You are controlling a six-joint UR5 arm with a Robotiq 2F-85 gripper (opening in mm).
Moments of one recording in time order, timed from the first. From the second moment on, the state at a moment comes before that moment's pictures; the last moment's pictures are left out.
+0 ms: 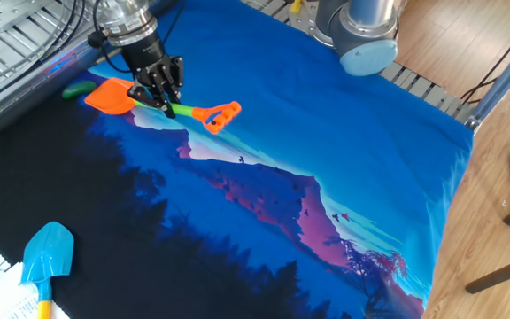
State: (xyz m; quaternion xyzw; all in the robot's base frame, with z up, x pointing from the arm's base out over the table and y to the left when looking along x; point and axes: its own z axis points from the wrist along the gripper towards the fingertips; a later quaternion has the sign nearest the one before) arm 0.473 -0.105 0.070 -0.72 0.66 0.13 0.17
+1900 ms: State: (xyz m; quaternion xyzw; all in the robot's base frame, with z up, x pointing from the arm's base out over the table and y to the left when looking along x) arm 0.468 -0.163 0.060 -0.74 0.64 0.11 0.17
